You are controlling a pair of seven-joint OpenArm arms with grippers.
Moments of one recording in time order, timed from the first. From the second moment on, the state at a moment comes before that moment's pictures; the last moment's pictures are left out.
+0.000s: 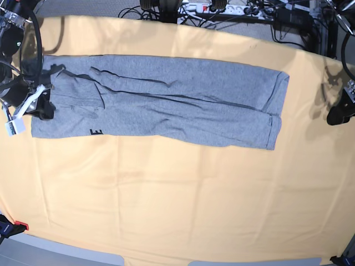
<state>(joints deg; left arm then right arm) 2.3 -37.6 -45.3 70.3 -87.2 -43.9 81.3 -7.5 22.1 35.1 96.9 47.3 41.6 -69.0</state>
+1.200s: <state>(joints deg) 0.2 -32.9 -24.2 70.3 -79.2 -43.9 76.8 -6.7 24.3 23.2 87.0 39.6 41.6 -69.8</state>
